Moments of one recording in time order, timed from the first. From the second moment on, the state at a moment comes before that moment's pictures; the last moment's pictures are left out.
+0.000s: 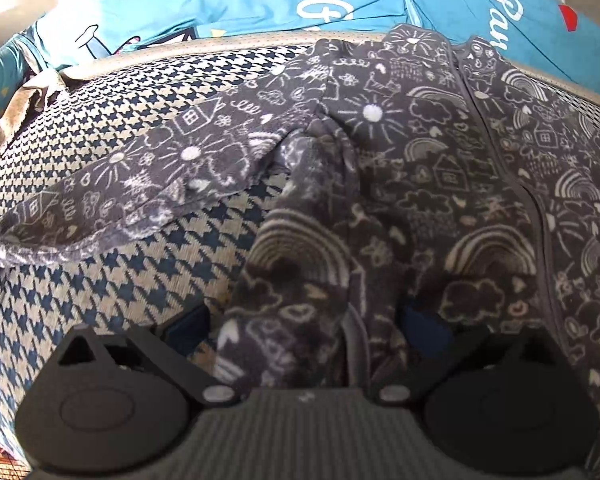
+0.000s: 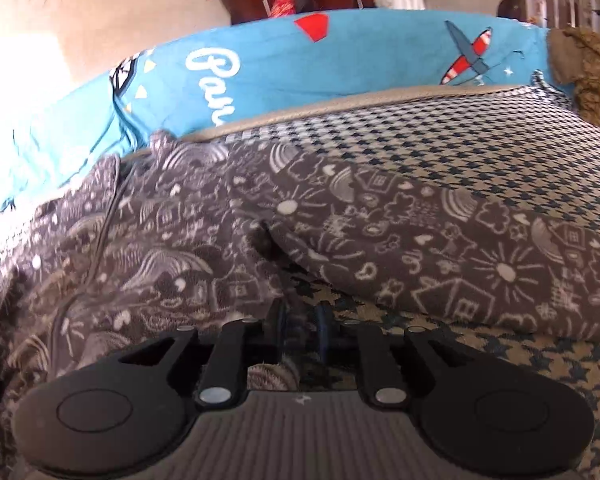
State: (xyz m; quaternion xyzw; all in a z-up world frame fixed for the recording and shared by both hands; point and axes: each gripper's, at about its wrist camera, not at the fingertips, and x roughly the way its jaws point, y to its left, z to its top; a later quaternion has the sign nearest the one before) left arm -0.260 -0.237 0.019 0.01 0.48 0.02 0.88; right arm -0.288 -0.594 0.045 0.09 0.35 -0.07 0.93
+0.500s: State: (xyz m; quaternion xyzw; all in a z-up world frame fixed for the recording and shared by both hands) left arm -0.278 -0.234 0.023 0.01 0.47 0.03 0.88; right arm -0.330 -0.559 0.054 0.10 0.35 0.04 0.93
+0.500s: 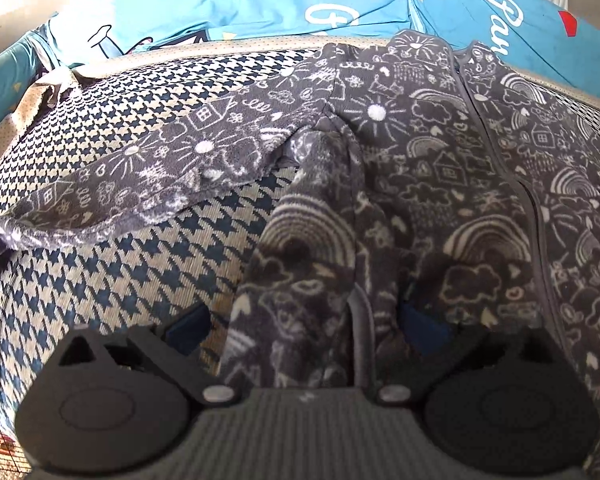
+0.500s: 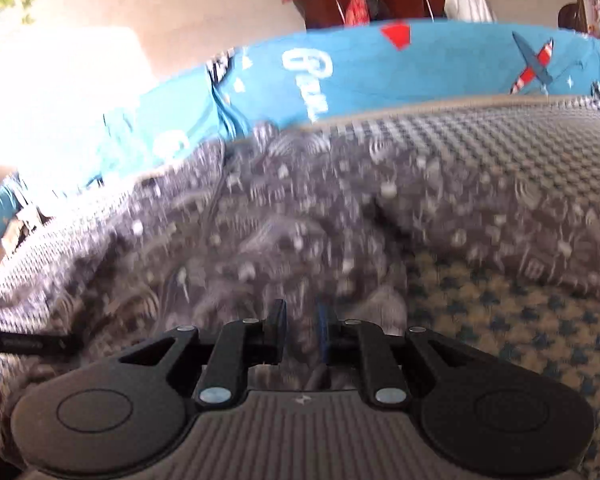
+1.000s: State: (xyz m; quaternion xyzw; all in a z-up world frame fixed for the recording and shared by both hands) left arm -0.285 -0.217 0.022 0.01 0.46 0.05 0.89; right arm -0.331 -0.573 0.046 0.10 0.36 -0.01 0.93
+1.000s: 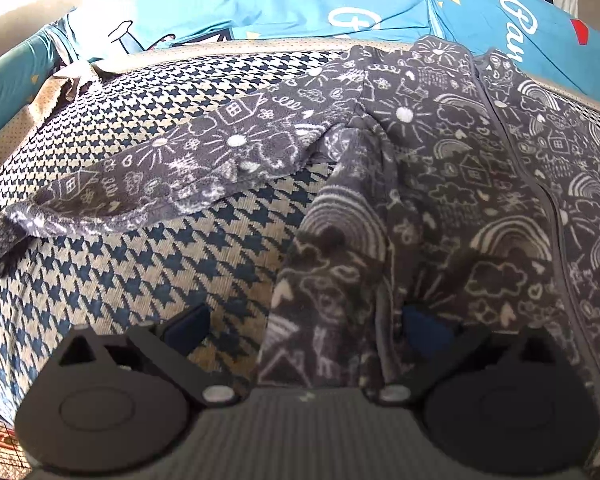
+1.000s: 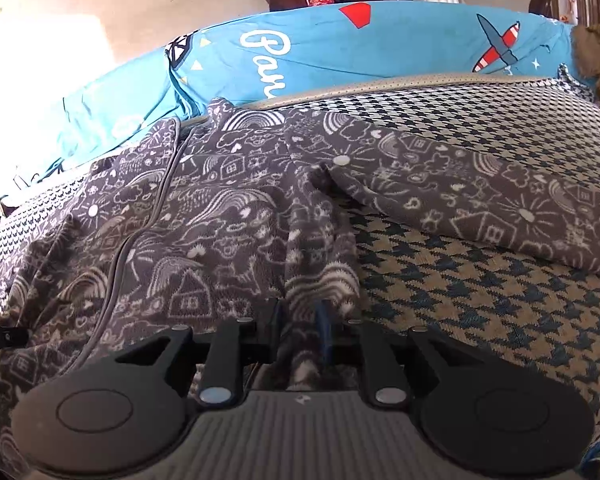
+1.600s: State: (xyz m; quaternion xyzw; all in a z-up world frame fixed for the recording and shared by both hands) left arm -0.305 -0.219 0.039 -0.01 0.44 0.03 0.90; right arm -0.363 -0.583 0.064 0.14 0.34 0.00 0.93
